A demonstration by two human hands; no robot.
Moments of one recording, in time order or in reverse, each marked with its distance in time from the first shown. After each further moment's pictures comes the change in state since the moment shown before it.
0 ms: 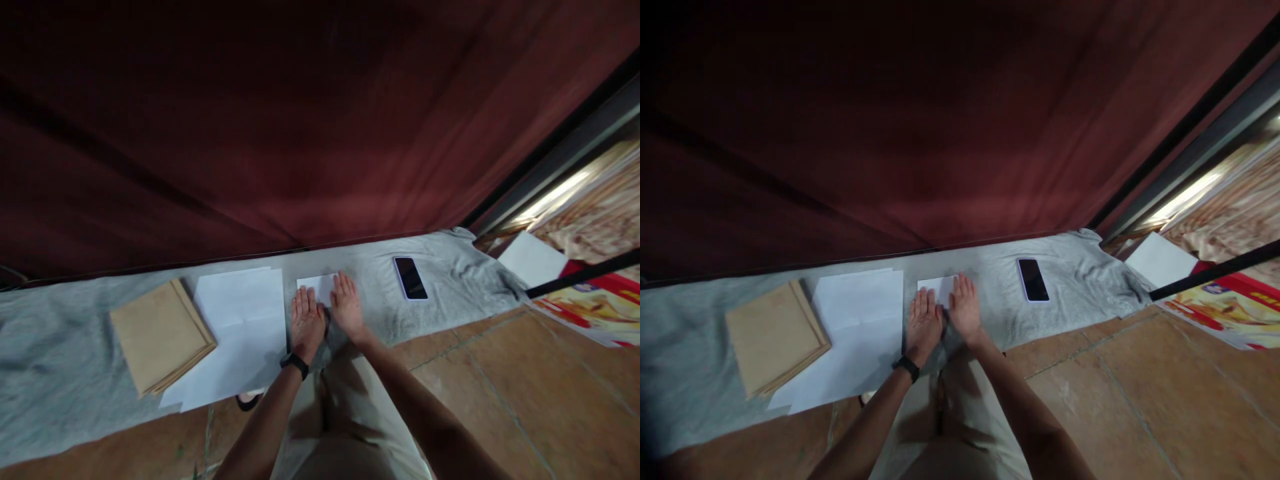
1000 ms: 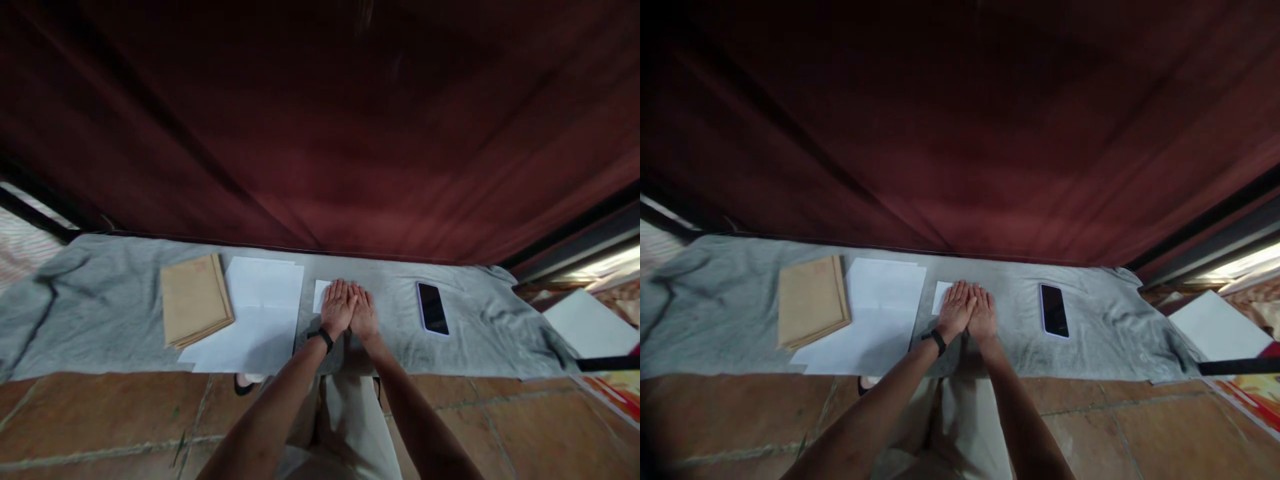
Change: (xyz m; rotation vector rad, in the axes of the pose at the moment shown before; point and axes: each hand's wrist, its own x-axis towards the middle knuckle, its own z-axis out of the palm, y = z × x) left_hand 0.052 0.045 0.011 -0.089 -0.066 0.012; right_hand 0.006 0.031 0.010 -0.216 -0.103 -0.219
